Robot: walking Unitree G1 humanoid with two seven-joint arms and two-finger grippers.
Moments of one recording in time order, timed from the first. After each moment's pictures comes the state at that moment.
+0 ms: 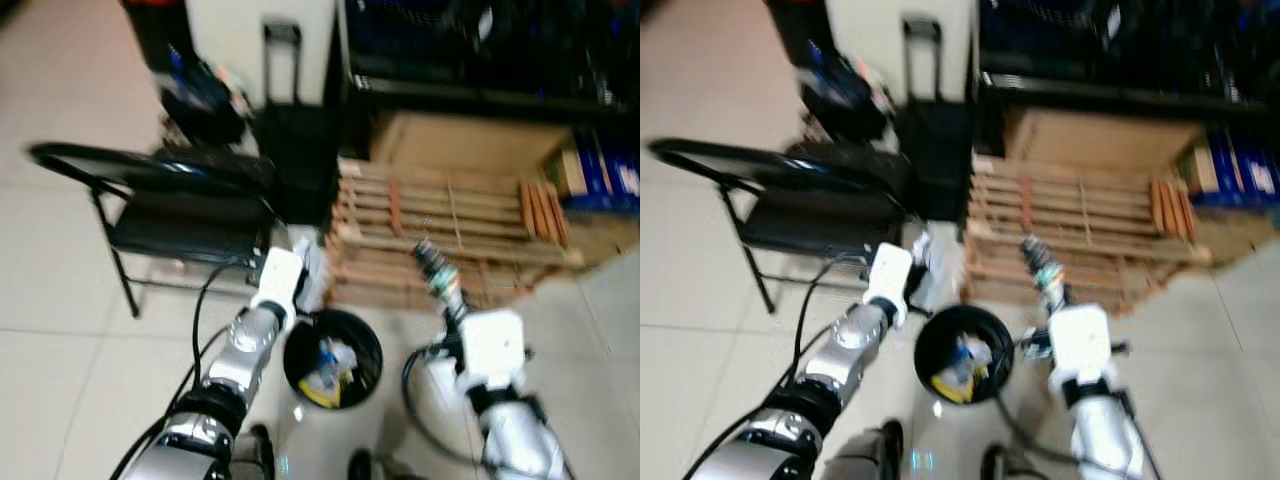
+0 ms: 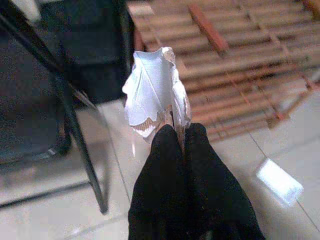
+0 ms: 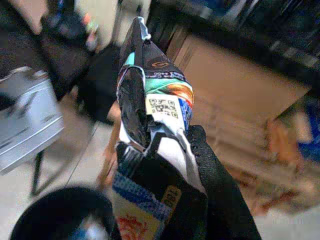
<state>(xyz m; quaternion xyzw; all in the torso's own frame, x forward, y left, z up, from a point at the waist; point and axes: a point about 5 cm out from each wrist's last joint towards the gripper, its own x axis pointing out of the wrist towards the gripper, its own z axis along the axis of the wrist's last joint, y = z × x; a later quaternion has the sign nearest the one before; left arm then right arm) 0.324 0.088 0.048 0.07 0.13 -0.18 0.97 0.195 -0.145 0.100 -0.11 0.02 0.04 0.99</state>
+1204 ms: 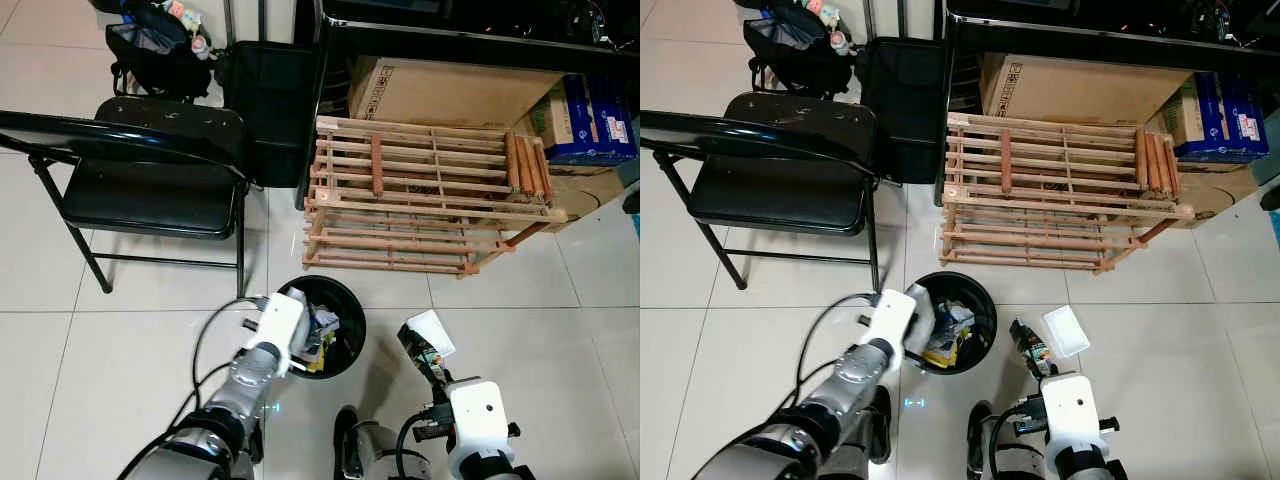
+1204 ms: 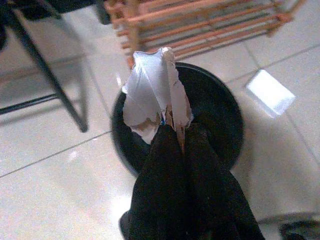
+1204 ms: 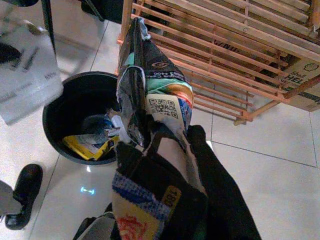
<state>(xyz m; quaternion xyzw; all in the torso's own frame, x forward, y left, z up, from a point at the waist) 0.298 0.104 0.002 0.12 0.23 -0.14 0.96 0.148 -0.145 0.053 -0.09 0.16 0.06 0.98</state>
